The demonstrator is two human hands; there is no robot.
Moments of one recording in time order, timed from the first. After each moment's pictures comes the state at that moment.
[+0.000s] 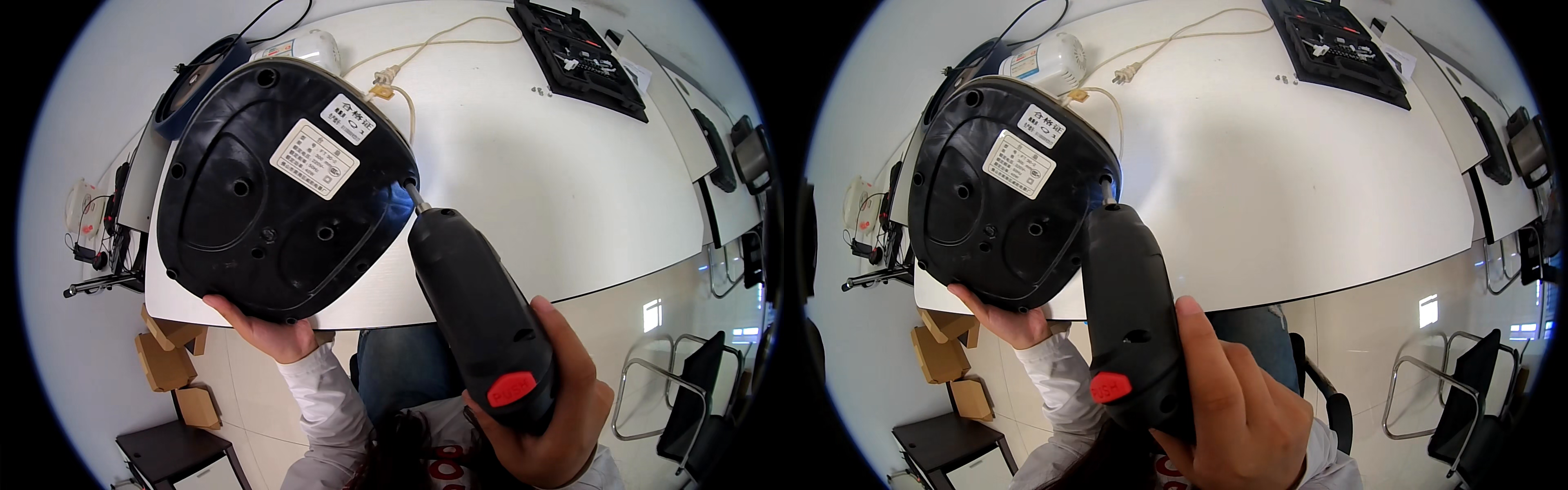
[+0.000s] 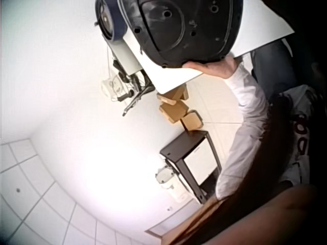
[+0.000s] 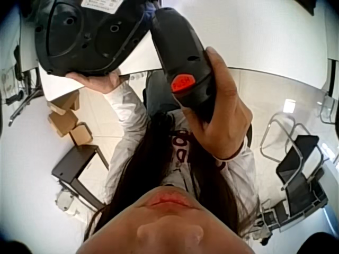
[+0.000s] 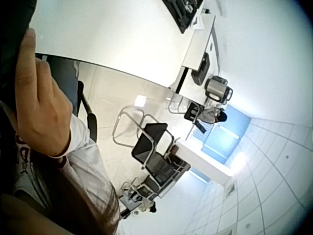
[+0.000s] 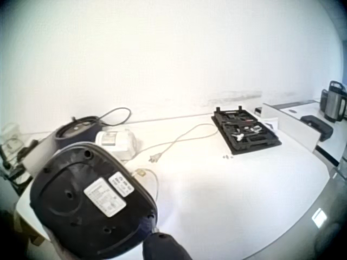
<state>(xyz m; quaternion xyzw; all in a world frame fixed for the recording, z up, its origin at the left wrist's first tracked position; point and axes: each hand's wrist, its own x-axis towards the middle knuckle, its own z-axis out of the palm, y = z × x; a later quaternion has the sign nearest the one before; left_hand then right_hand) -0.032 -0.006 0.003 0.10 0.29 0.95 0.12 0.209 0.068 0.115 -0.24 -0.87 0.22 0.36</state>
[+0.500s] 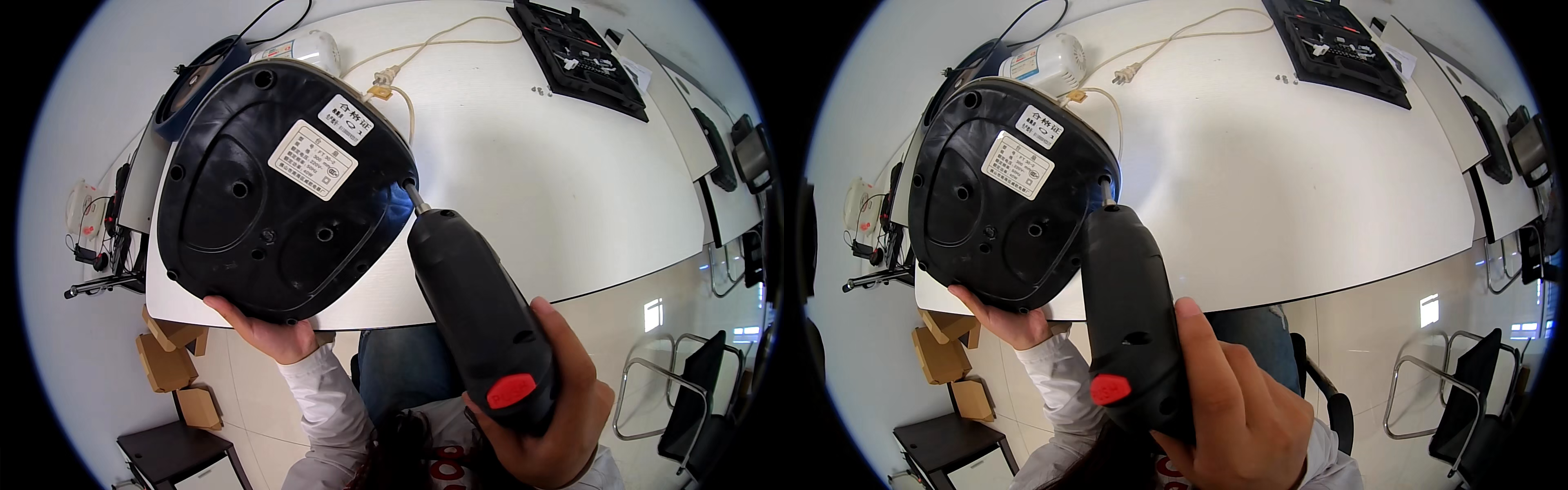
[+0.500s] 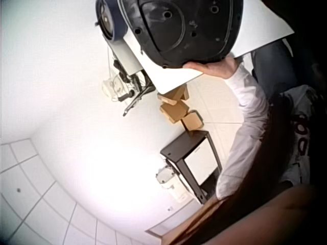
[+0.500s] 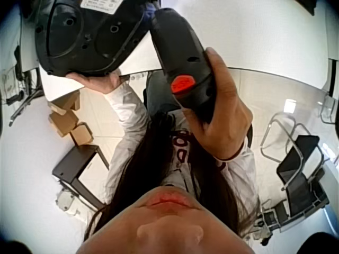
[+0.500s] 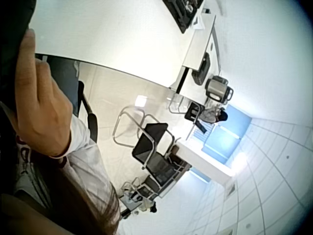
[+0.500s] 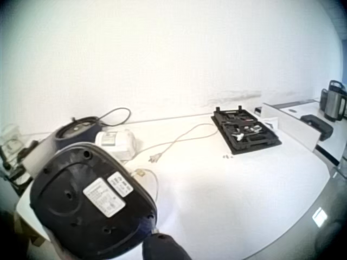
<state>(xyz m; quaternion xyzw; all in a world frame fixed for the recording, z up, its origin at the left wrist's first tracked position) -0.034 -0.008 0.002 0.10 0.29 0.94 0.11 0.211 0.068 0.120 -0.27 -0.86 0.29 0.31</state>
